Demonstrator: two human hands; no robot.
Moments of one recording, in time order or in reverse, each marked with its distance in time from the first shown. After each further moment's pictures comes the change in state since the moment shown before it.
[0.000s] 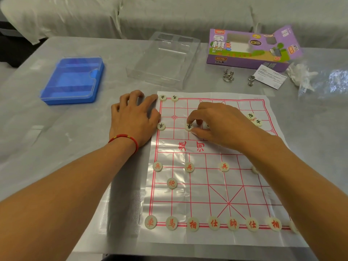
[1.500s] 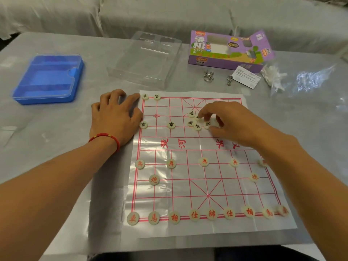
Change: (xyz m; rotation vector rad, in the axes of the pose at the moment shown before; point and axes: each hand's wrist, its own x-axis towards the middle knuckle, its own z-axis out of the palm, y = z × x) left_hand 0.001 -0.001 0.001 0.012 -0.018 0.000; right_hand -0.047 0.031 -0.033 0.110 -0.075 0.225
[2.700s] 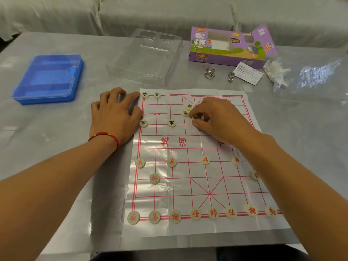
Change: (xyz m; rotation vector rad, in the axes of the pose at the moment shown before) left_hand 0.000 0.001 0.000 -0.010 -0.012 -0.002; right_hand 0.022 -0.006 0.029 0.006 0.164 -0.036
